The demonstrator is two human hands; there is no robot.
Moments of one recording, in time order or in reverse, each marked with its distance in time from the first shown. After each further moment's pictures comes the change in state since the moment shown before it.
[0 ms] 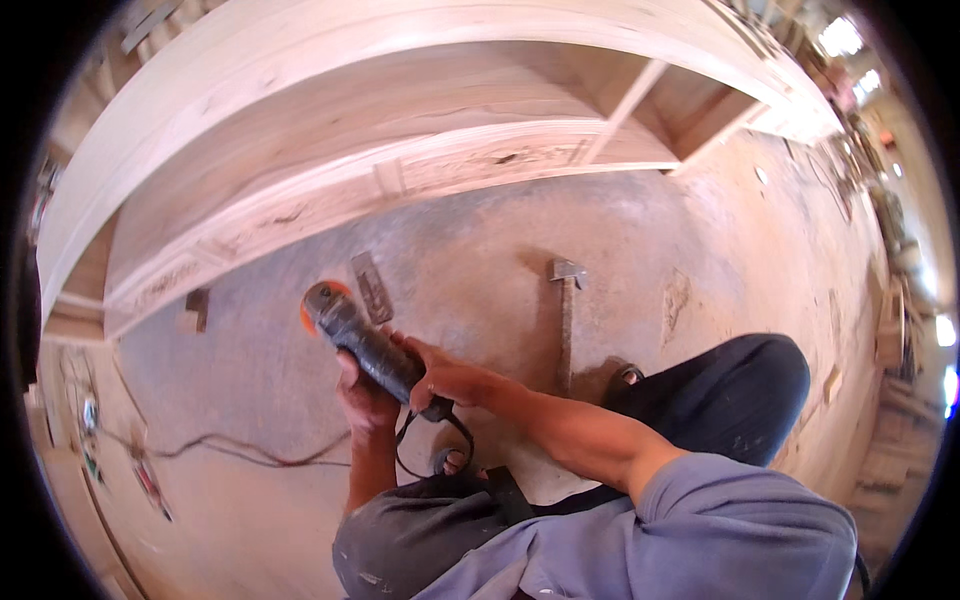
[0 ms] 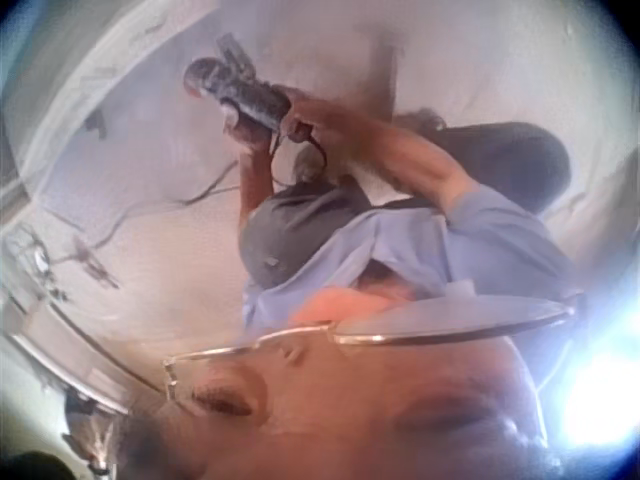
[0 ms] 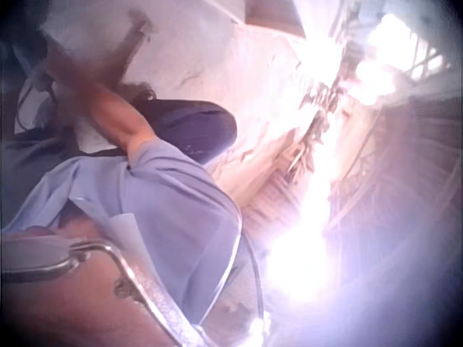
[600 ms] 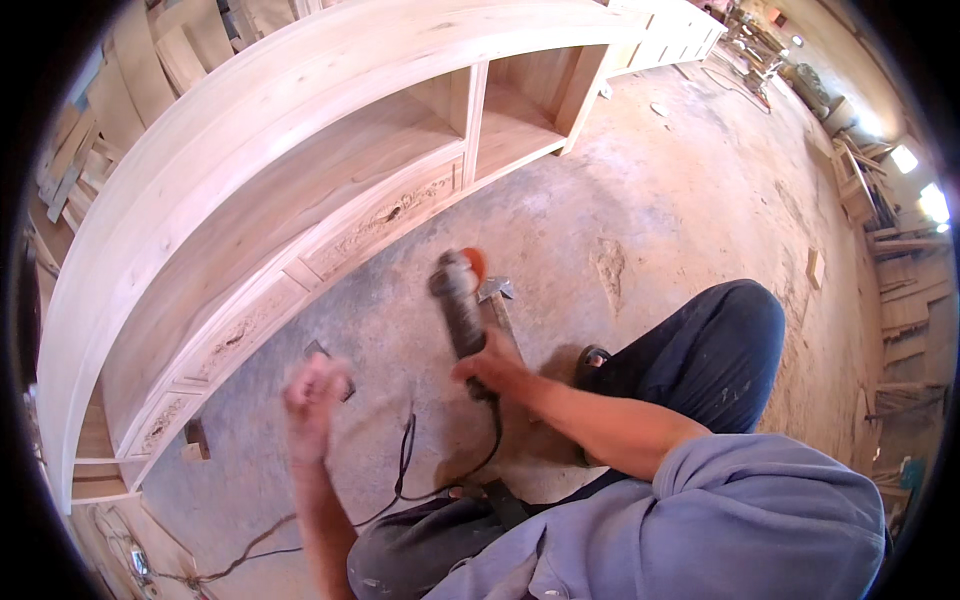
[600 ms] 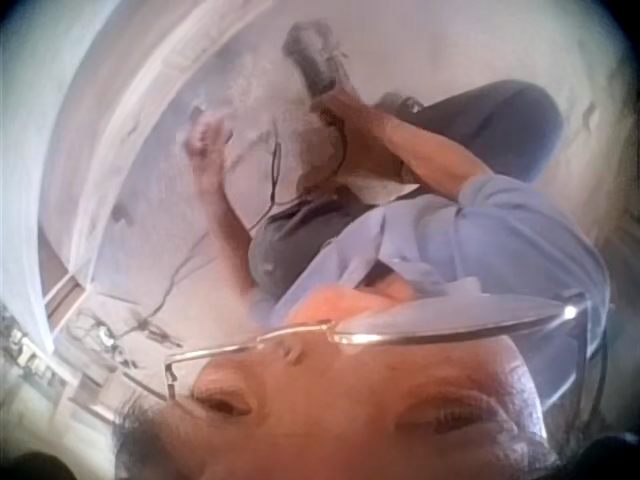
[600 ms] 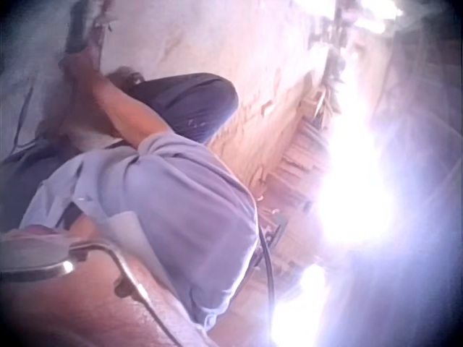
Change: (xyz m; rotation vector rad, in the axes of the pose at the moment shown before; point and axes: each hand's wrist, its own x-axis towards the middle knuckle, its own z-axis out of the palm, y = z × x) left_hand 0.052 0.056 0.094 1.399 -0.393 0.106; right_hand -0.111 -0.058 -0.071 -0.193 0.885 0.040
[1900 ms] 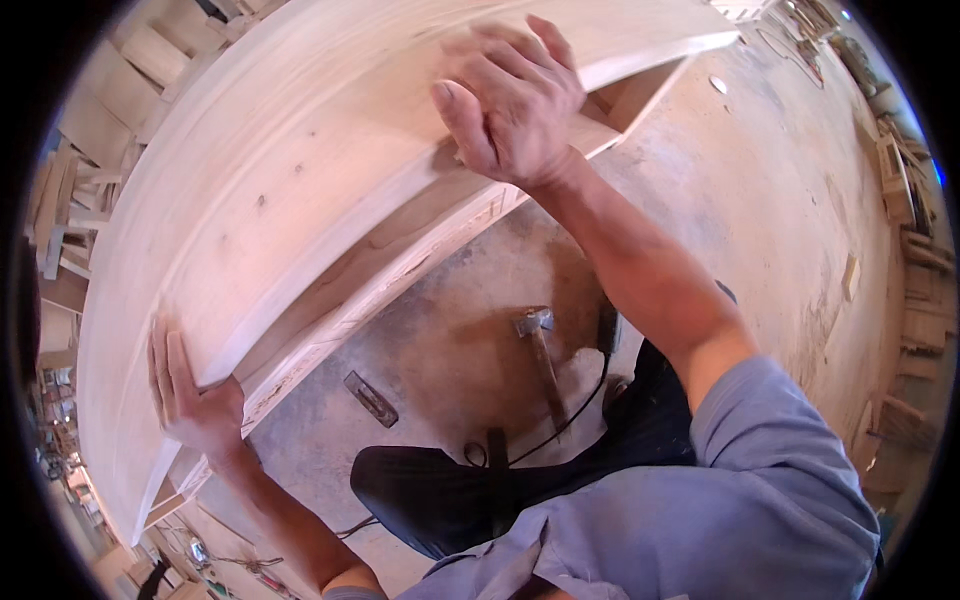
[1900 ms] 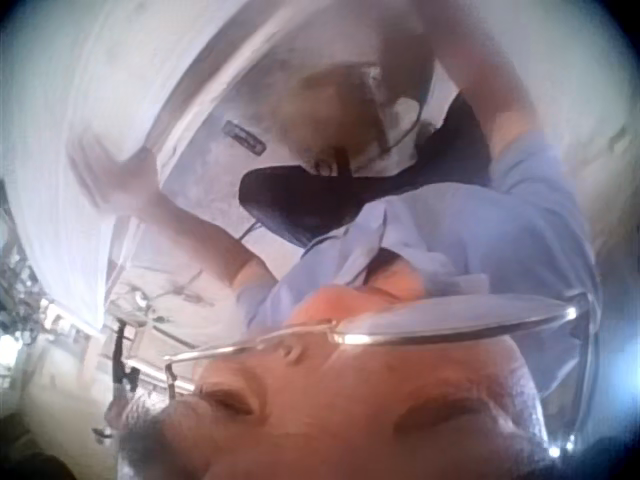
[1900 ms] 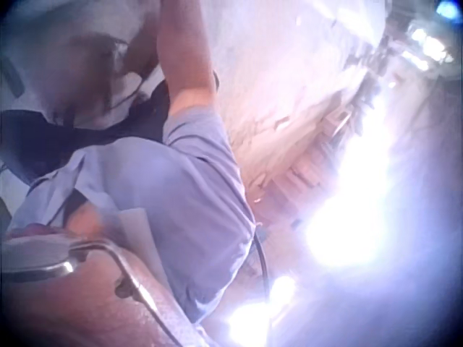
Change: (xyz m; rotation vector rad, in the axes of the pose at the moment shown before) left_hand 0.218 0.187 -0.072 1.478 0.604 0.737; right_hand 0.200 -0.336 -0.131 -0.685 0.748 -1.757
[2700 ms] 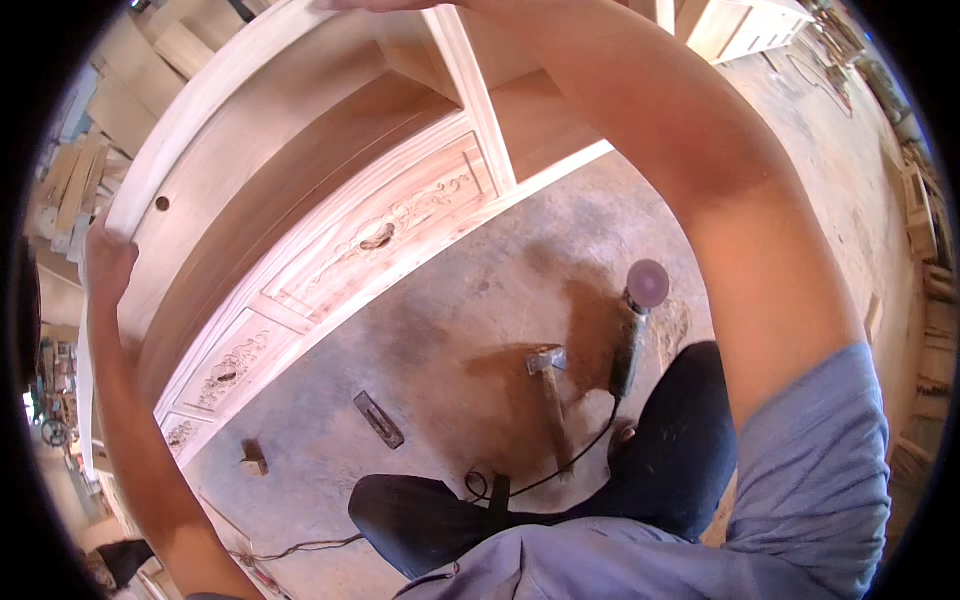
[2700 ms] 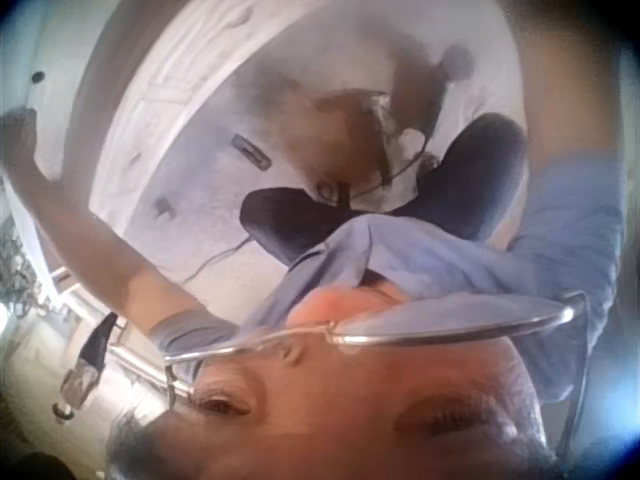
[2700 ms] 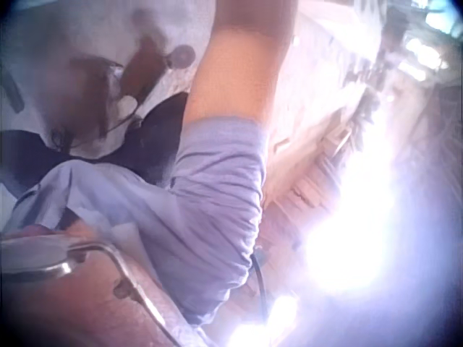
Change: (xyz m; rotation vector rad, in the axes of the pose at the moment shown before) left_hand 0.127 -0.130 0.040 0.045 -0.352 -0.221; right_hand 0.114 0.081 0.090 0.103 -0.431 -0.125
